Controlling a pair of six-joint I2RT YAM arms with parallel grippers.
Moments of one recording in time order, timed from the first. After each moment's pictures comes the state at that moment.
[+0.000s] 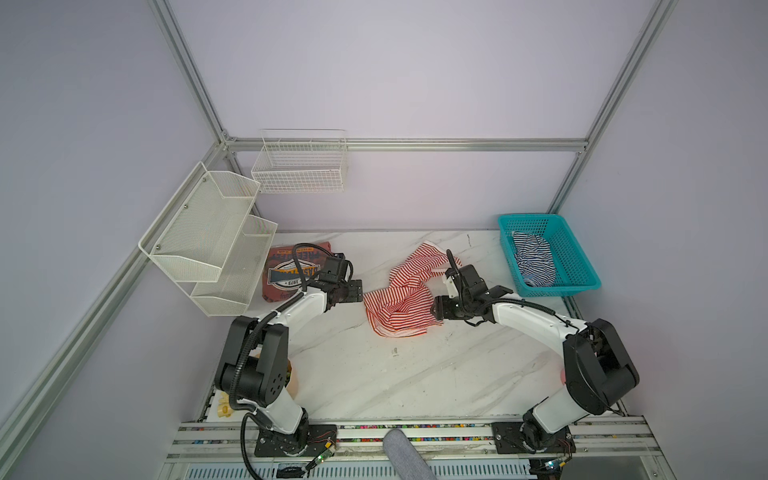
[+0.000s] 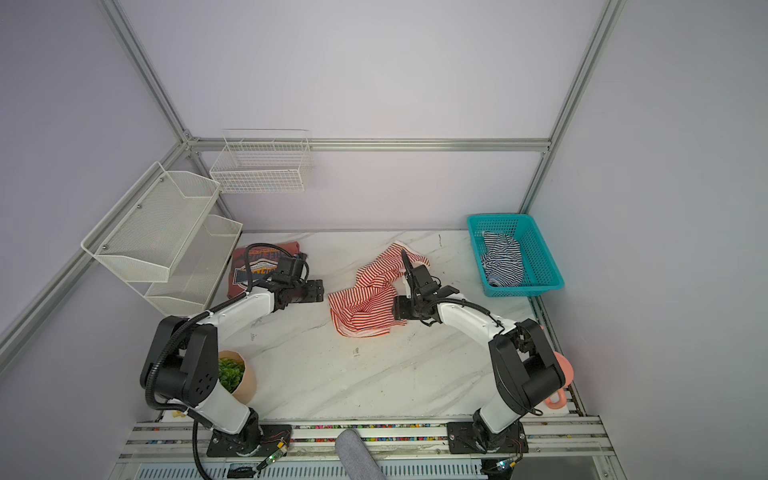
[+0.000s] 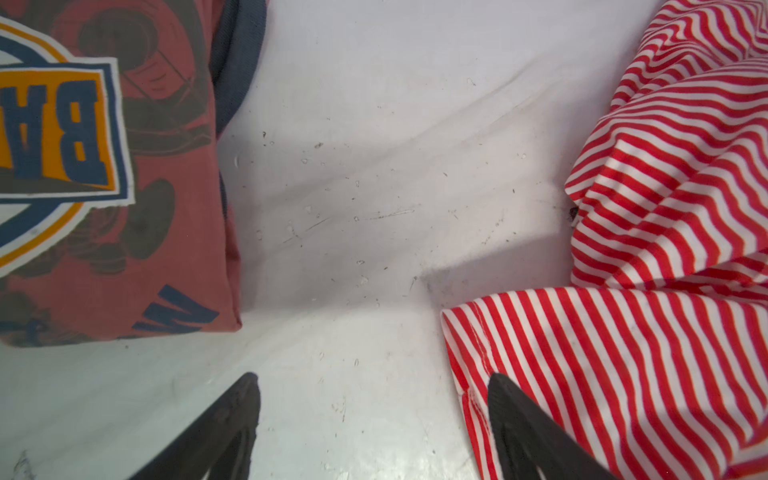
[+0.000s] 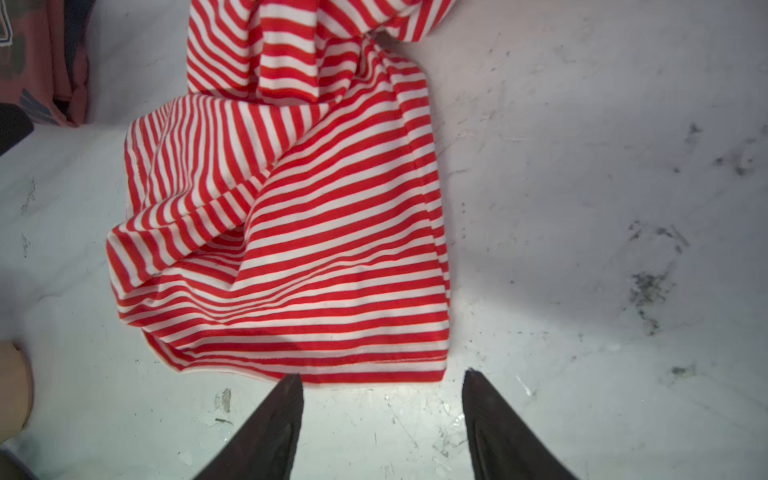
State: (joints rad) left arm -0.26 1.67 1.08 -0.34 -0.08 -0.27; right arm 0.51 1.58 1.01 -0.42 -0.15 0.45
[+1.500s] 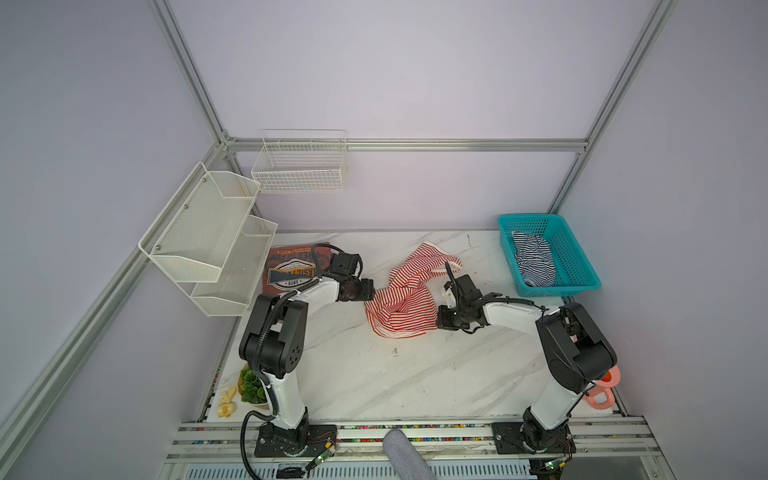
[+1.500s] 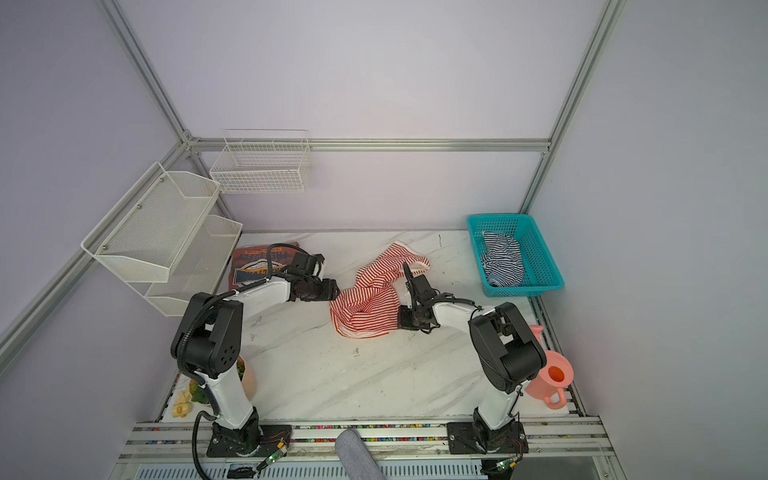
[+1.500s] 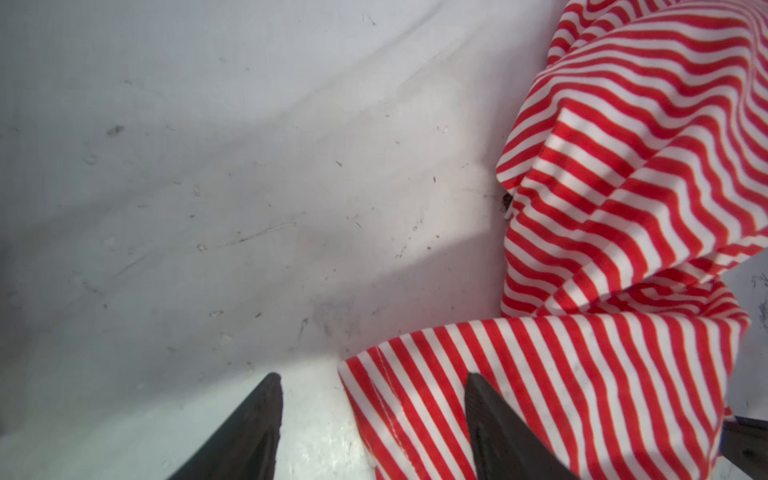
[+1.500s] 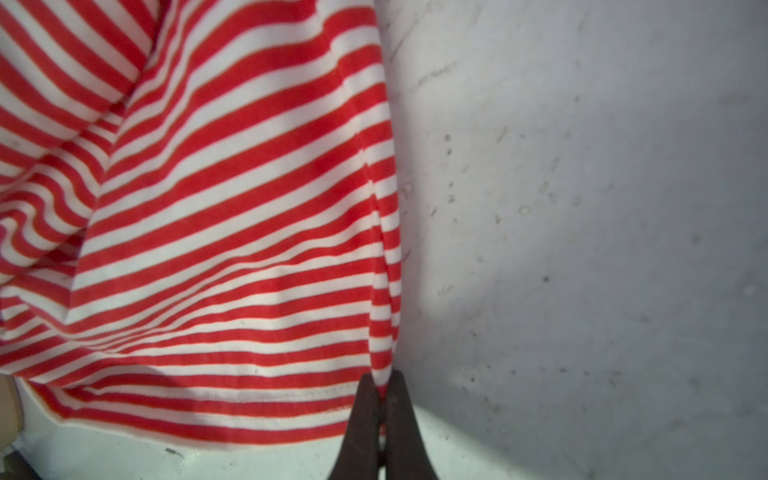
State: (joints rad) left arm -0.28 1.85 1.19 -0.34 0.15 -0.29; right arm 0.48 1.73 0.94 -0.30 -0.26 0.50
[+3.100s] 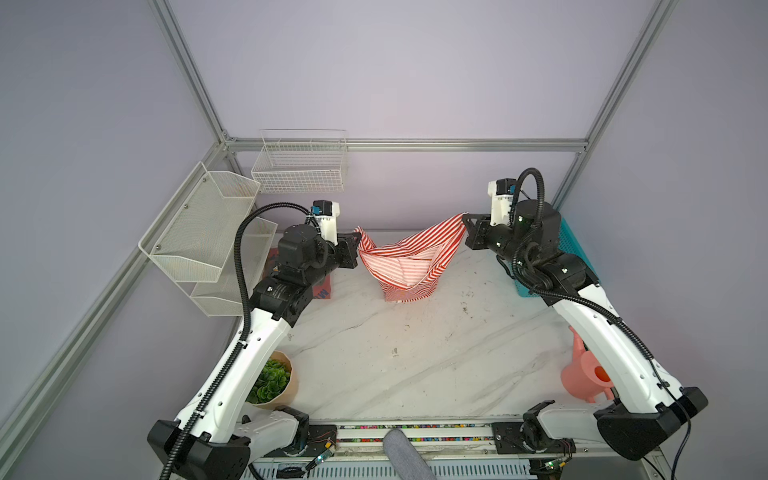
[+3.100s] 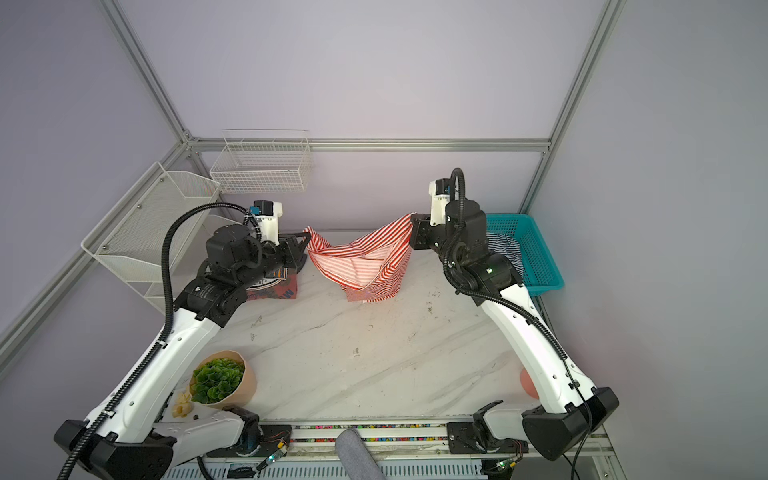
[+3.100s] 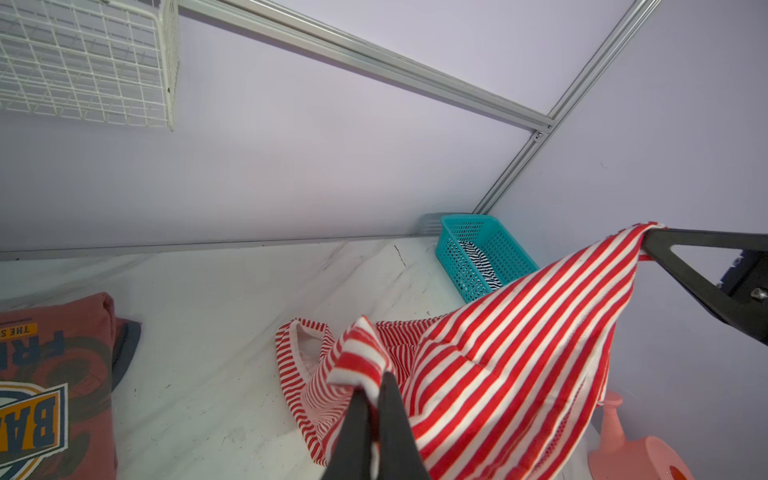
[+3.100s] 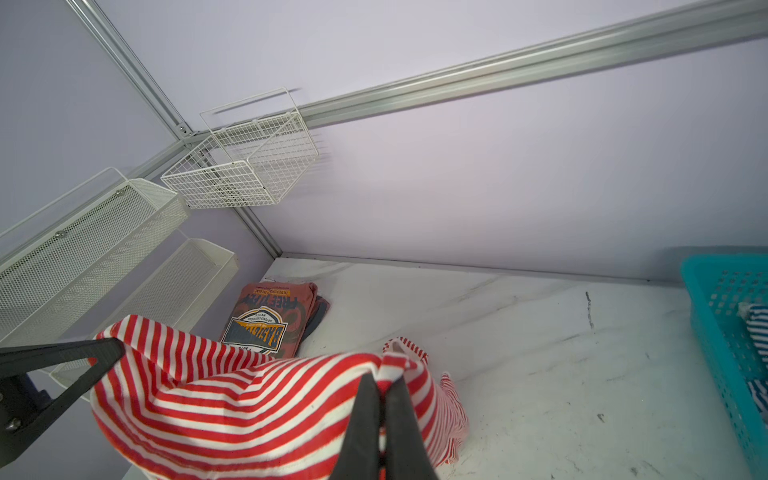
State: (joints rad) left arm -0.34 1.20 1.37 -0.39 0.17 -0.37; right arm 0.48 1.35 1.63 -0.49 -0.01 0.31
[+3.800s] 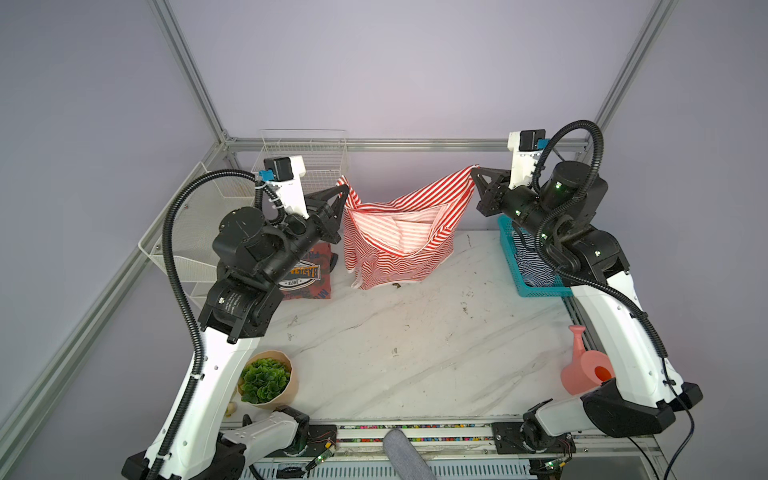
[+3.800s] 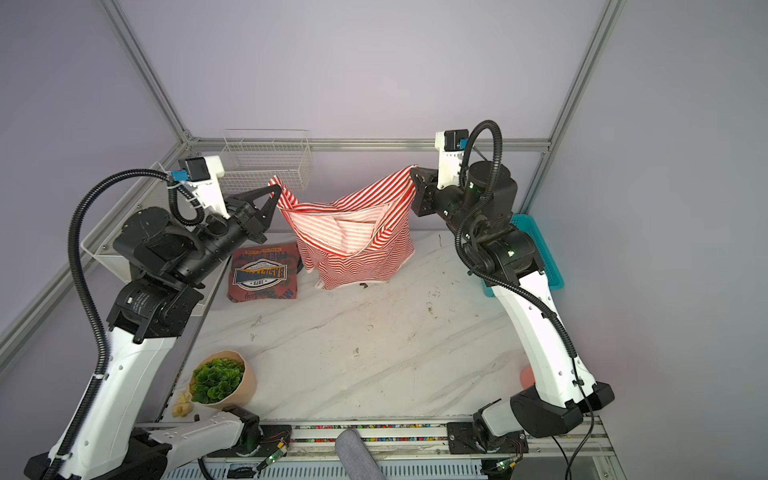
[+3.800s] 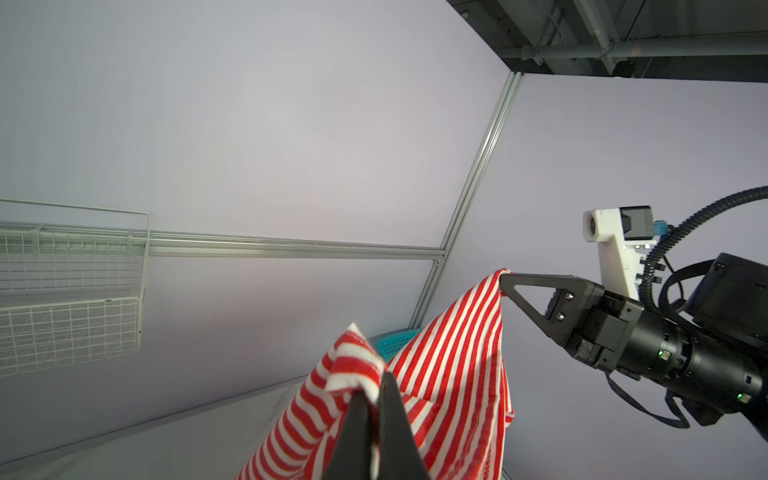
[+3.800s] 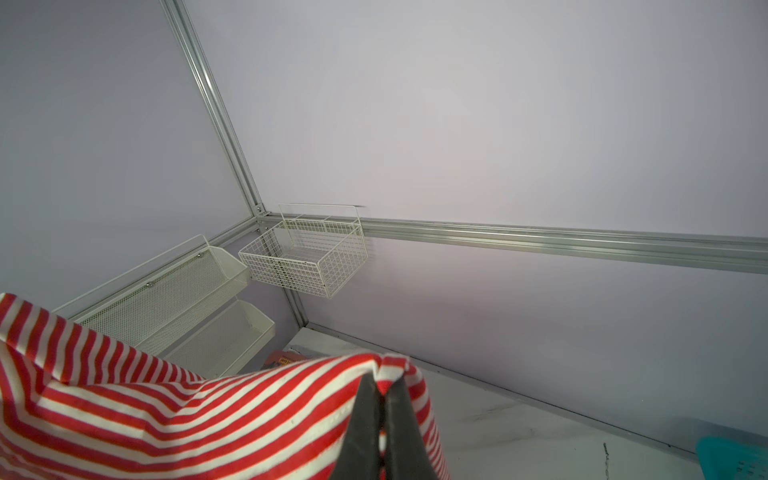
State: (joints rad) left arm -0.38 1.13 1.69 -0.35 0.19 -0.37; right arm 0.48 1.43 2.00 -0.53 -0.10 0.21
